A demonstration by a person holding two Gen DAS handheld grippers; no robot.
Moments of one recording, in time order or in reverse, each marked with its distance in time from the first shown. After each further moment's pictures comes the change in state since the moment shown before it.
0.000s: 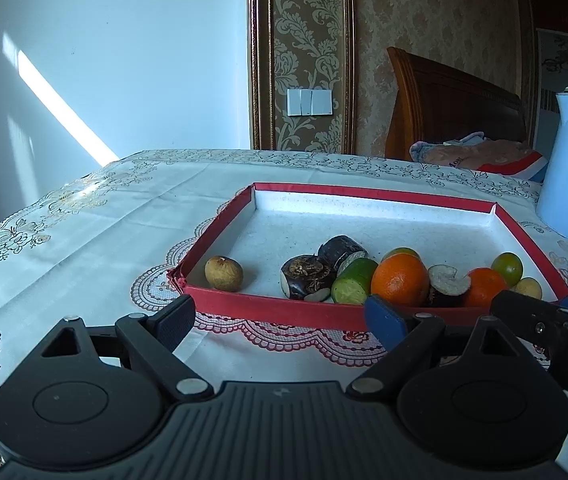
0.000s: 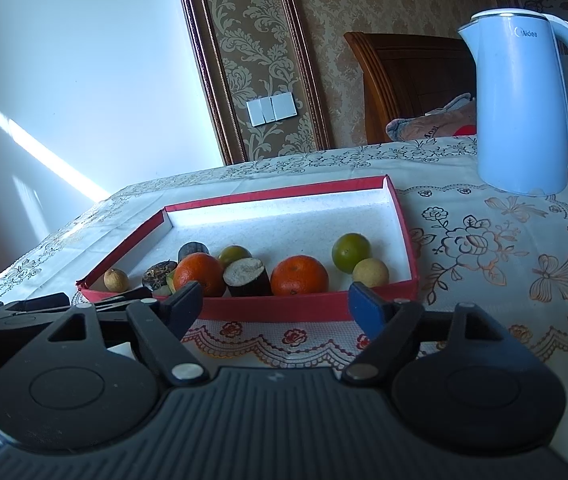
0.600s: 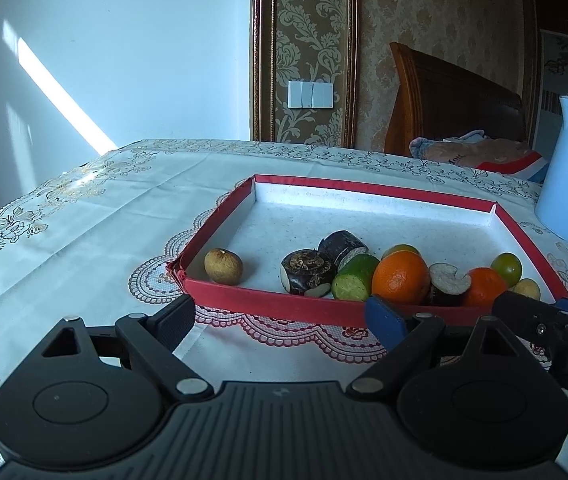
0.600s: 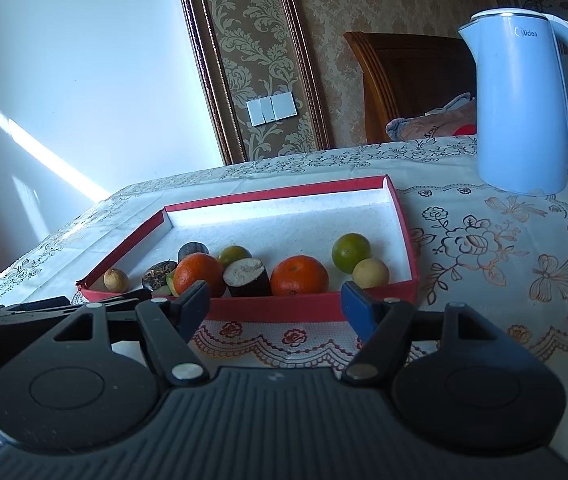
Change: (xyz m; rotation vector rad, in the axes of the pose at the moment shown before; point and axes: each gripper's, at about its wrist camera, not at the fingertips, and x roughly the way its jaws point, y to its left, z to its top) left arm 0.003 0.004 0.001 -0.024 0.031 -0.012; right arm 0.001 -0.001 0.000 0.000 0.002 0.000
